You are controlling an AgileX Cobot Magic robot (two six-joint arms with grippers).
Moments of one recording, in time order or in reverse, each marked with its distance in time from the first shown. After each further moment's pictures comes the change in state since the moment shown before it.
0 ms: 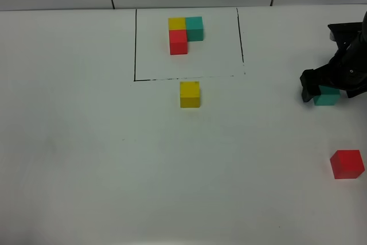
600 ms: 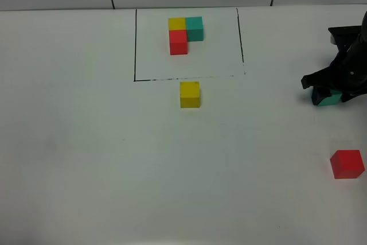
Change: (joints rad) left arm 0.000 0.000 0.000 0.000 0.000 0.000; right arm -0.002 0.014 -0.010 -0.015 0.040 0.015
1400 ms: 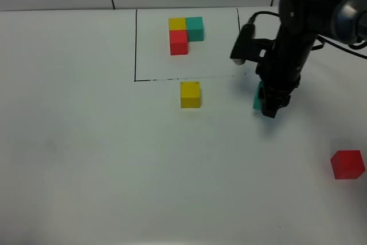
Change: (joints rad) left arm 0.000 0.000 0.000 0.000 0.000 0.002; right arm 0.373 -0.024 -0.171 -0.083 0.283 -0.716
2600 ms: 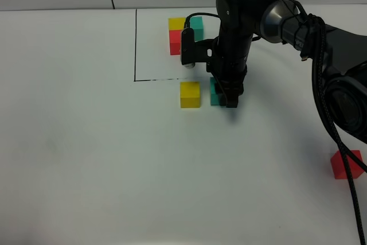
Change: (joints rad) left arm 0.000 0.000 0.000 0.001 0.000 -0.001; right arm 0.109 0.319 -0.467 0.043 0.146 -0.219
